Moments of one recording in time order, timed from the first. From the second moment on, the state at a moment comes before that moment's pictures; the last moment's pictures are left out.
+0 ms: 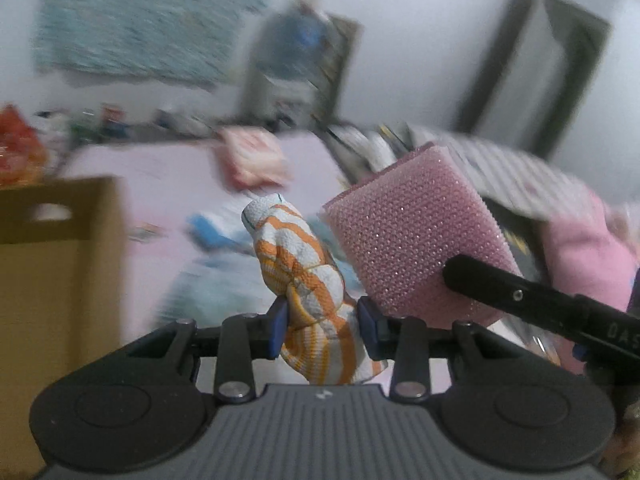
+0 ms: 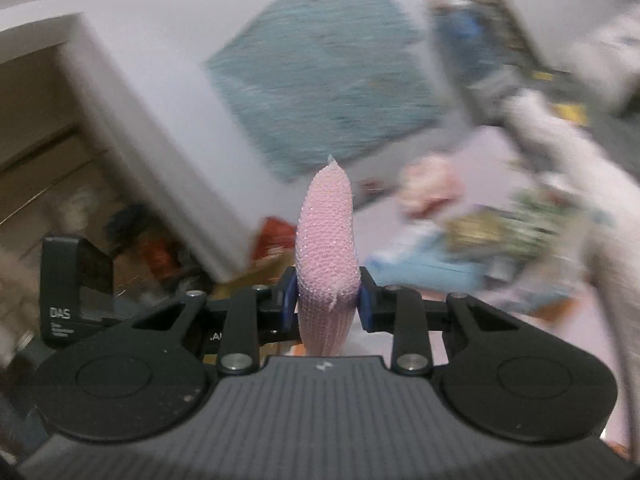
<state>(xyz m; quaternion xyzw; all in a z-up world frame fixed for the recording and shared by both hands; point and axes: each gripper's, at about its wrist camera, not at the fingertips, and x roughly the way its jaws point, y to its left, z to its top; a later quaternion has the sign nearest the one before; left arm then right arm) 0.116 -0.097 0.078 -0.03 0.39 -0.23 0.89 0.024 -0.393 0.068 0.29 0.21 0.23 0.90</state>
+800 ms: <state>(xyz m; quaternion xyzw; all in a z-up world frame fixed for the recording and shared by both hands) 0.323 0.140 0.004 0.08 0.47 0.07 0.87 0.329 -0.035 0.020 0.25 0.49 0.24 0.80</state>
